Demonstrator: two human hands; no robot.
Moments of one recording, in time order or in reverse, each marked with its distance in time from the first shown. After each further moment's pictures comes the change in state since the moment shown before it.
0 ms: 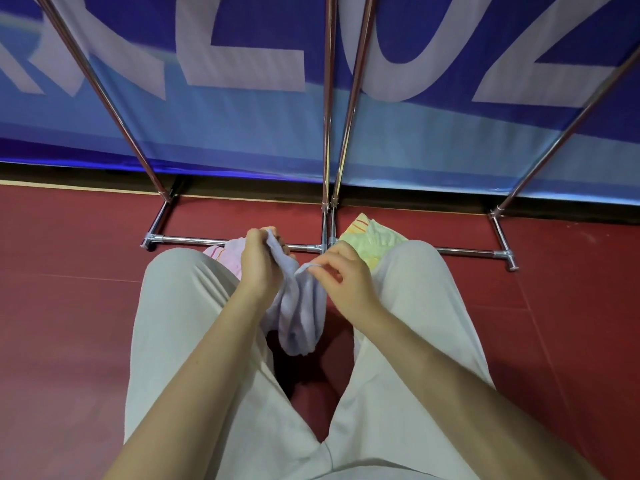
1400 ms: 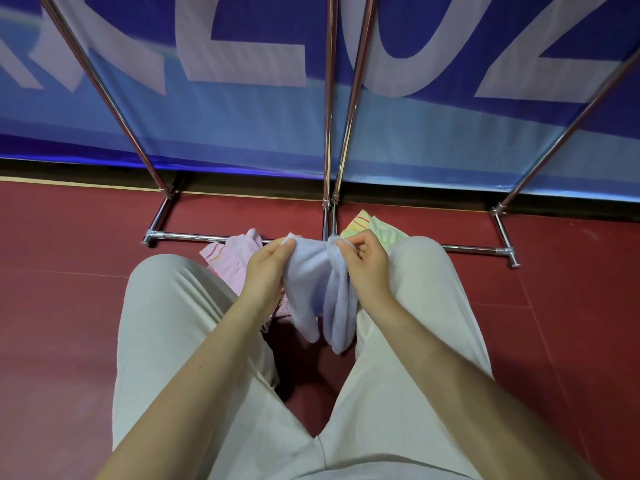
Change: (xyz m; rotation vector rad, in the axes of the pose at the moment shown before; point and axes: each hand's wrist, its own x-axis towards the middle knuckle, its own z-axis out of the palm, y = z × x) left_hand -0.013 -0.014 -0.012 0.459 -0.175 0.115; right_hand 0.015 0.021 -0.007 0.251 0.284 0.313
